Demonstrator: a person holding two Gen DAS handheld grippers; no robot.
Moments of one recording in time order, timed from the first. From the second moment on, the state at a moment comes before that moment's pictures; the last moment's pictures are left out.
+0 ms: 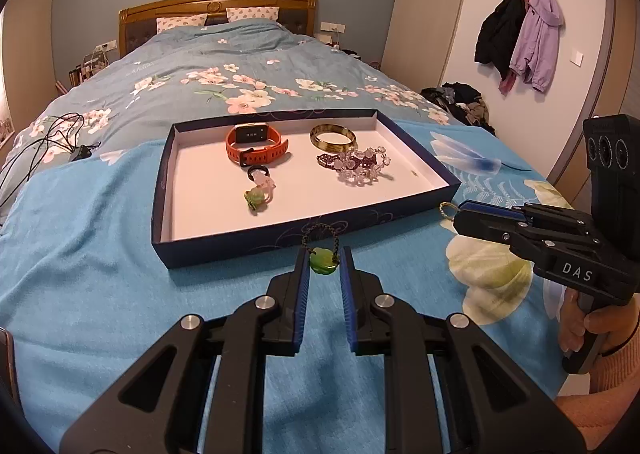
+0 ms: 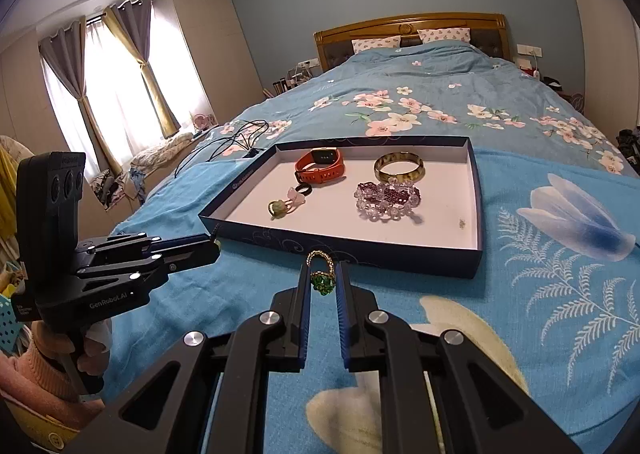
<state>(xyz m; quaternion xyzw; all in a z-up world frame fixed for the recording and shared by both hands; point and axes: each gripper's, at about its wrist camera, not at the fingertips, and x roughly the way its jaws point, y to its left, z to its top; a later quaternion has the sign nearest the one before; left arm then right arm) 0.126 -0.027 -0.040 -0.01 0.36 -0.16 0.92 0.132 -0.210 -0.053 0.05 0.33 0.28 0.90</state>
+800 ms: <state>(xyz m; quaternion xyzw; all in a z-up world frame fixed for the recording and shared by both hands) 0.134 -0.027 -0.028 0.00 0.34 -0.15 0.93 0.152 -0.209 -0.047 0.05 0.32 0.27 0.91</state>
